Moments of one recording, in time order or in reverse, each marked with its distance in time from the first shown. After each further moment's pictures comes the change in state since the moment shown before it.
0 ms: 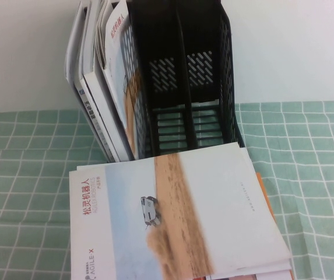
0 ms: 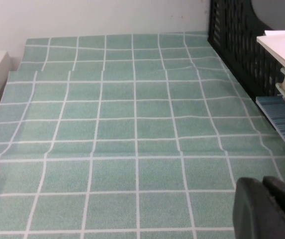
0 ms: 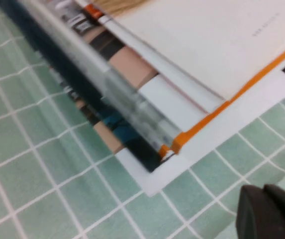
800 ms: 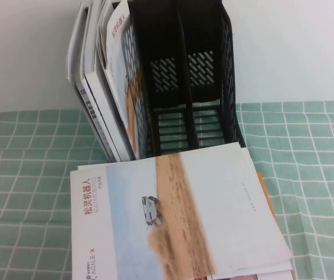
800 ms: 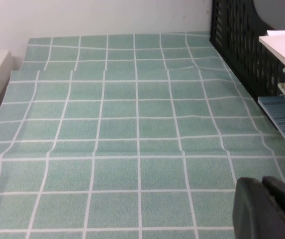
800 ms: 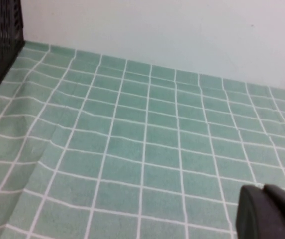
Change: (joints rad) right arm -0.947 -0.379 0.199 0.185 -0.145 -0.234; left arm 0.000 0.000 0.000 0.001 0.000 0.000
